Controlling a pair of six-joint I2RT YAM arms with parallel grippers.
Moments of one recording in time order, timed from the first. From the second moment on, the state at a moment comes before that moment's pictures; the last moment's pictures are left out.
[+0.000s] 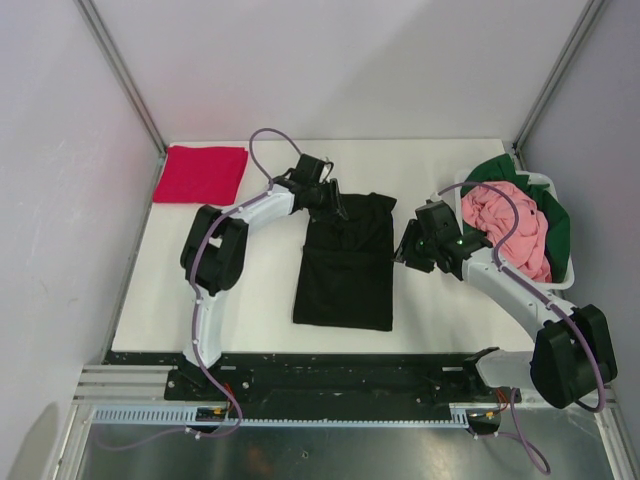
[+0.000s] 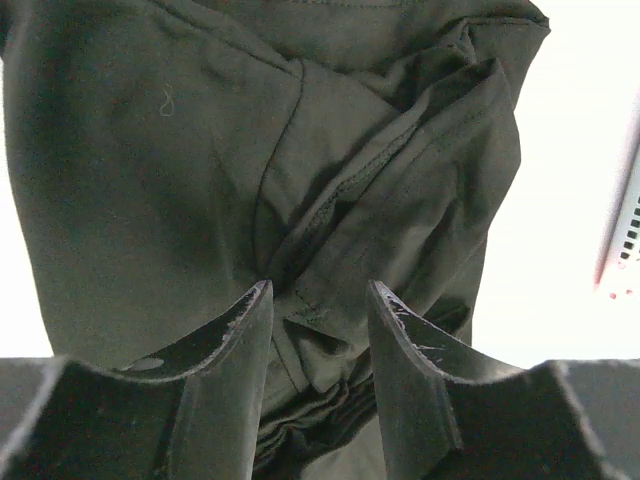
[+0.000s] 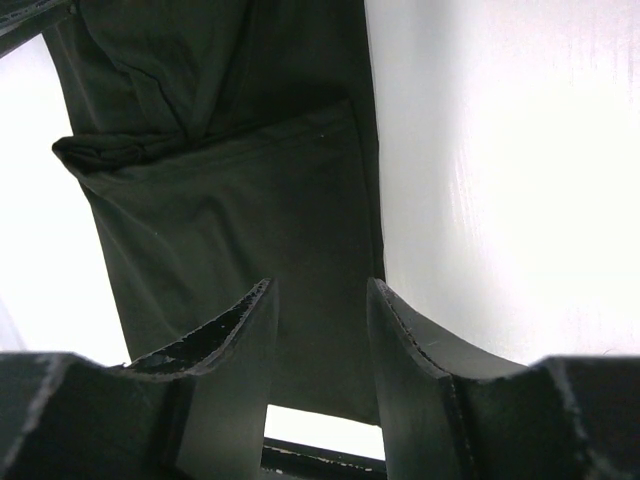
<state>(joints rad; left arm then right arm) -0.50 2.14 1.63 -0.38 0.26 -0.60 0.44 1.28 0.89 -0.50 0.02 0.75</state>
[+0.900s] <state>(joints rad) -0.52 2.18 1.64 -0.39 0.24 -0.62 0.44 1.29 0.89 -0.50 0.02 0.75</state>
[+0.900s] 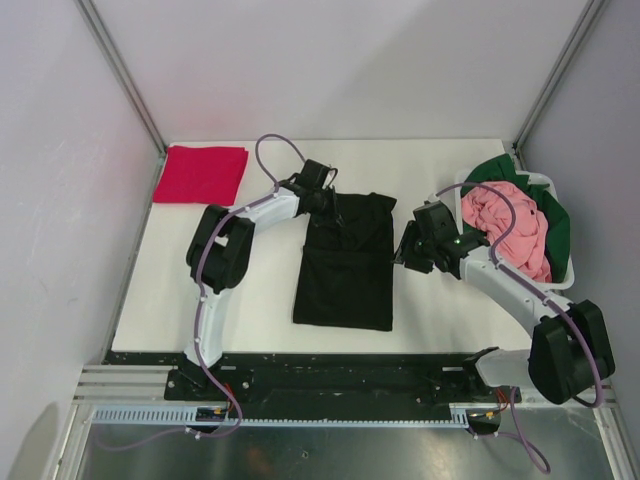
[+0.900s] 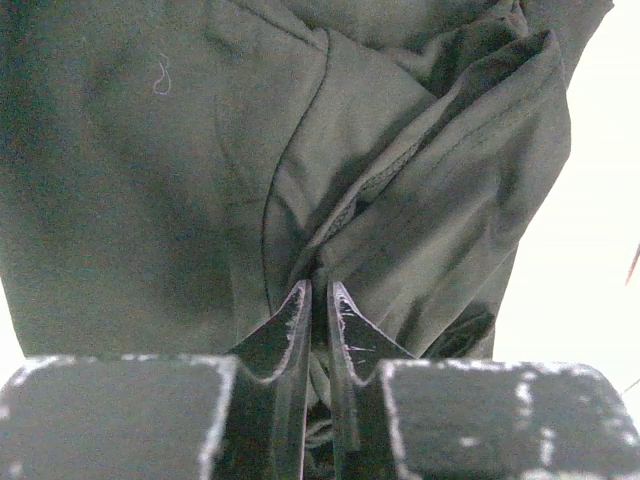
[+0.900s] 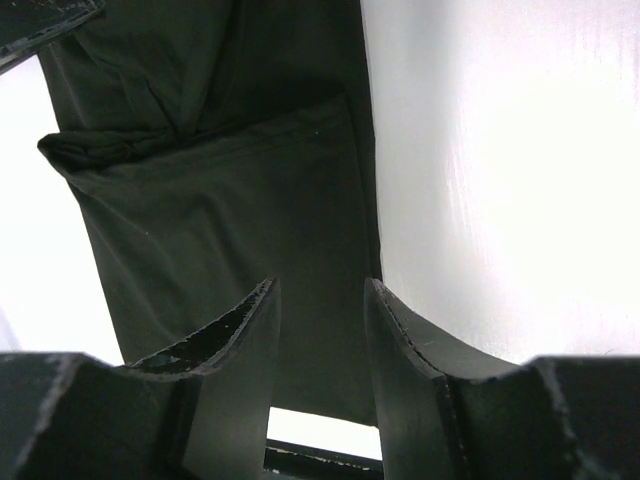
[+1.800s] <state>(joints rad) -0.52 2.03 1.46 -0.32 0.13 -0.57 0.44 1.35 0.89 -0.50 0.02 0.74</state>
